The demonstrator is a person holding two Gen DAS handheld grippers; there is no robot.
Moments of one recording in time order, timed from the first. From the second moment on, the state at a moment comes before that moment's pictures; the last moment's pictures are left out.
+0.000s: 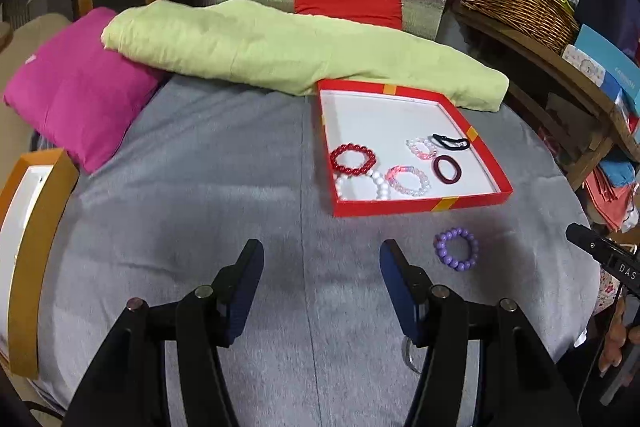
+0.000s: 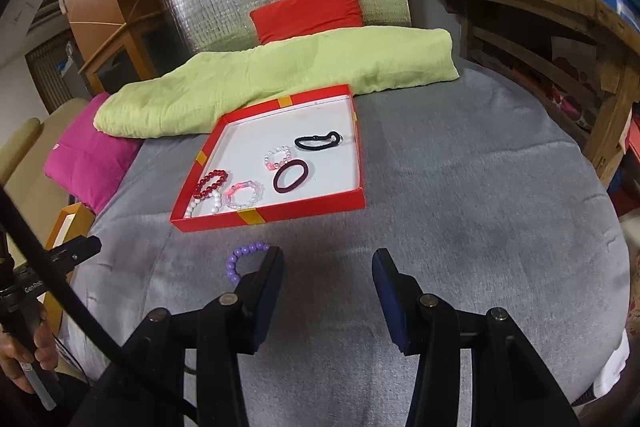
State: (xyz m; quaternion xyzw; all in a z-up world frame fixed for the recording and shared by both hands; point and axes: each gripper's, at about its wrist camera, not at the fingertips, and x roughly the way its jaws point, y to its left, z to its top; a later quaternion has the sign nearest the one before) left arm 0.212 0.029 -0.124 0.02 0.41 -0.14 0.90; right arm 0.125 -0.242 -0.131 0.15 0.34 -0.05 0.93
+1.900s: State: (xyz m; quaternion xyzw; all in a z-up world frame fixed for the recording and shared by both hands) left arm 0.165 -0.077 -0.213 0.14 0.46 -0.31 0.82; right arm 0.186 -0.248 -0.179 0.17 0.39 -0.01 0.91
